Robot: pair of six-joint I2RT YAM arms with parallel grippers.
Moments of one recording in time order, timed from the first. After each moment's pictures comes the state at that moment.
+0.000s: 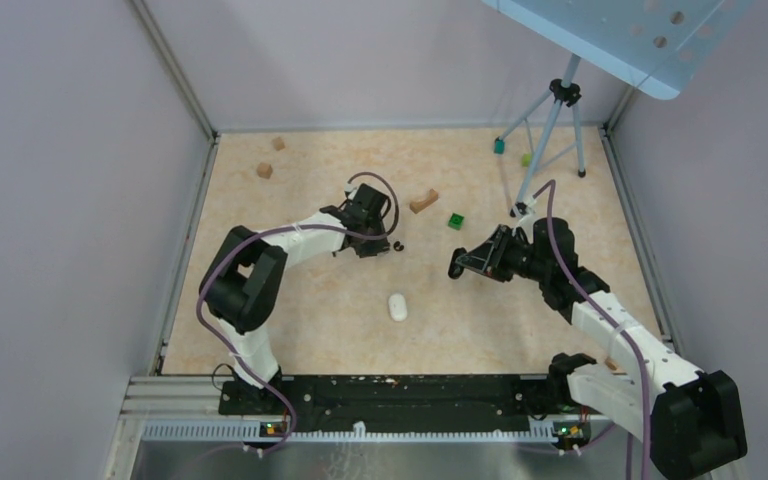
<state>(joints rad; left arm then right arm) -0.59 1.82 1.15 -0.36 -0.09 -0.76 0.34 0.95 0.54 -0.08 -0.48 0.84</state>
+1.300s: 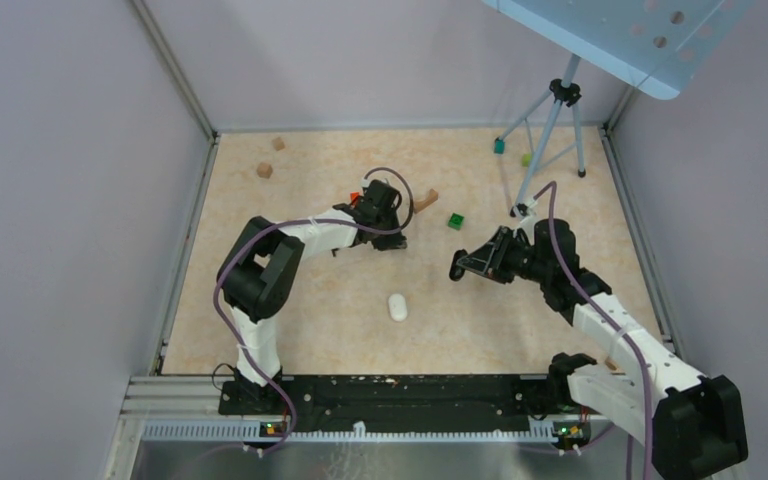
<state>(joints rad) -0.60 1.93 1.23 -0.21 0.04 -0.78 0.34 0.94 0.54 -0.11 -0.48 0.83</state>
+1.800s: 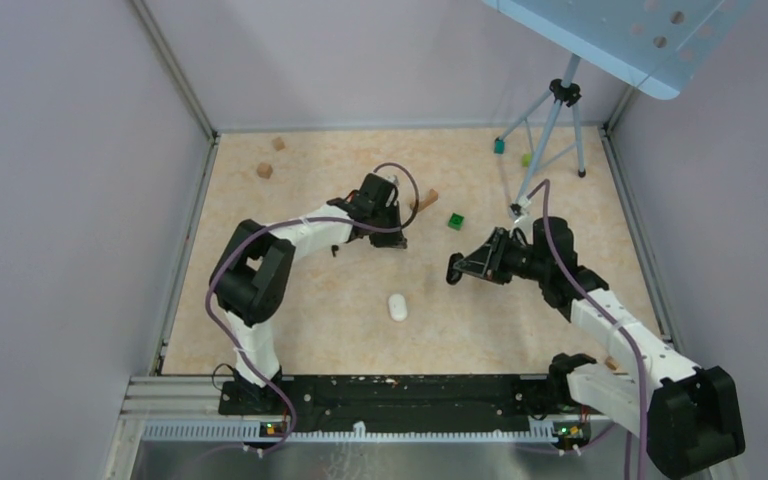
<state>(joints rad) -0.59 1.90 1.25 -0.27 0.12 -0.62 0.33 0.96 0.54 -0.09 -0.54 0.81</state>
